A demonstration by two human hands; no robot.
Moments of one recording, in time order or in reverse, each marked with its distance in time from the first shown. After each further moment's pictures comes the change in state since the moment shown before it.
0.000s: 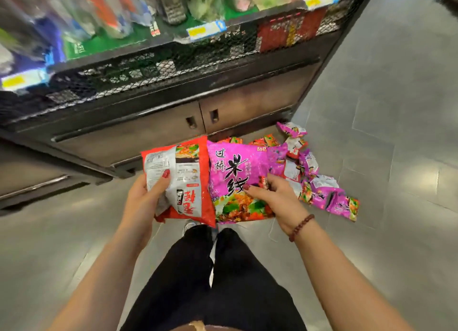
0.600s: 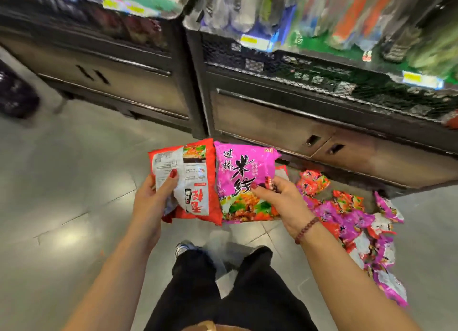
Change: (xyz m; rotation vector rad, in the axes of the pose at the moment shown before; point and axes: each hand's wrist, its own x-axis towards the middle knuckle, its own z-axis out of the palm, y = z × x) left_hand -0.129 -0.059 -0.219 -0.399 0.627 0.066; right_hand -0.024 0.020 0.242 -0.415 -0.485 -0.031
